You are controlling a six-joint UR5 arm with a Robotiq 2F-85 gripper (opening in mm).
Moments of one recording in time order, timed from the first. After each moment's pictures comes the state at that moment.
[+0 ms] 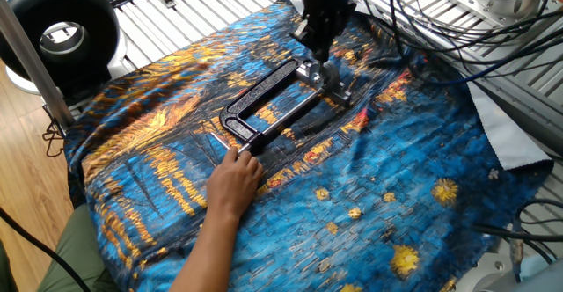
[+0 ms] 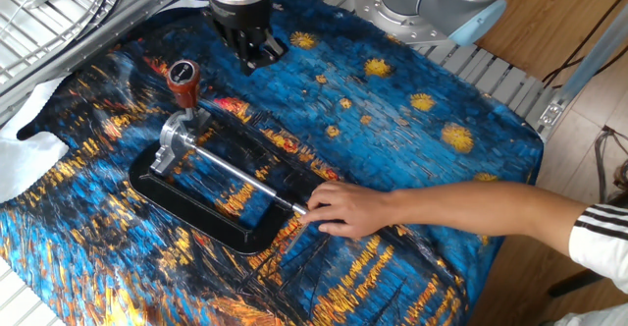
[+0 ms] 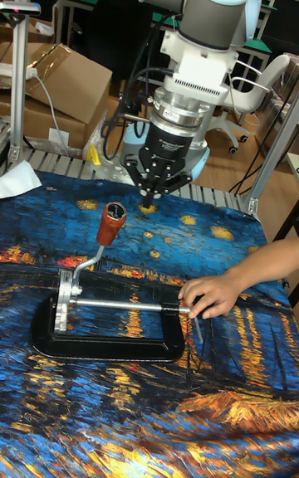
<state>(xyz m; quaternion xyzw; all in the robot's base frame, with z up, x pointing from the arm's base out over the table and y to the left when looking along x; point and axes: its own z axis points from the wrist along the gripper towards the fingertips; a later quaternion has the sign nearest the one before) 0.486 0.005 0.222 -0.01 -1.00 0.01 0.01</state>
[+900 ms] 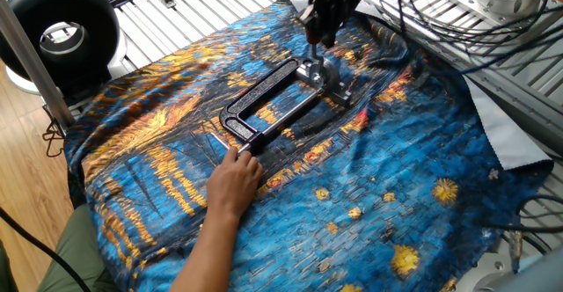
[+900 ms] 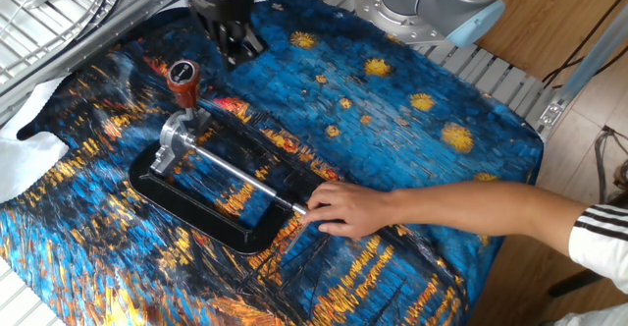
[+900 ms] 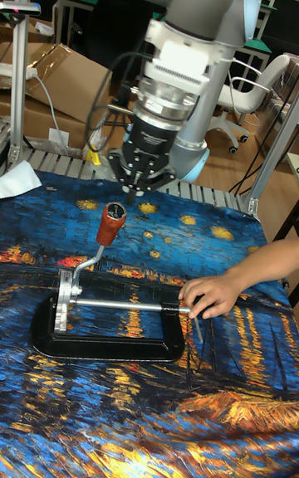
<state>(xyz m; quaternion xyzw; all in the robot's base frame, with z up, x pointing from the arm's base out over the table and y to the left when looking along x) 0.504 -0.045 0.232 -0.02 -1.00 0.04 -0.01</state>
